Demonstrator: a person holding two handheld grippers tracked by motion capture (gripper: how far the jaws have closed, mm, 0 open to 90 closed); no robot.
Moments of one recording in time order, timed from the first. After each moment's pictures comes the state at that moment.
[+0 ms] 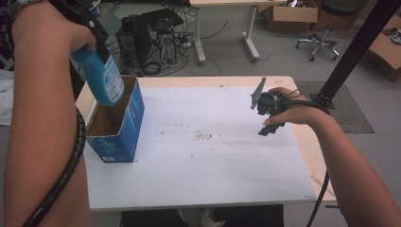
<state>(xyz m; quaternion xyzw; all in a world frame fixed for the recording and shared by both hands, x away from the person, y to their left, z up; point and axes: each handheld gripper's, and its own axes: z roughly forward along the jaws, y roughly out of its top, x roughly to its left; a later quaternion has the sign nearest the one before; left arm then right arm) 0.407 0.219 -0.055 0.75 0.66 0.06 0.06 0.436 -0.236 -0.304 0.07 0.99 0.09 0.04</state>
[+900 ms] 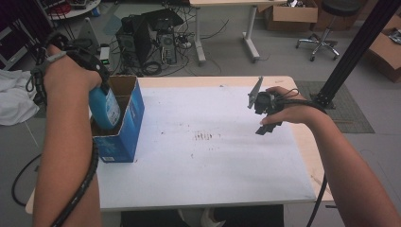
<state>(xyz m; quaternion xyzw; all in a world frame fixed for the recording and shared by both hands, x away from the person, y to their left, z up) 0.419 0.247 -0.160 0.71 0.70 0.04 0.04 0.439 -0.229 -0.305 0.07 0.99 0.09 0.04</state>
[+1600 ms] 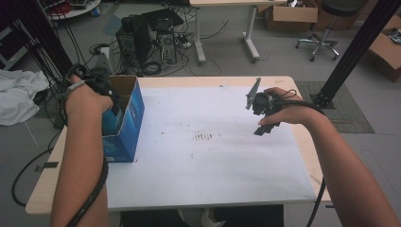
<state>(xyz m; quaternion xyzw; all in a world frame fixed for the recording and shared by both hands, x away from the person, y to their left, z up) 0.430 0.248 -0.242 0.72 0.69 0.01 0.02 0.439 -0.224 -0.309 0.07 0.99 0.09 0.04</state>
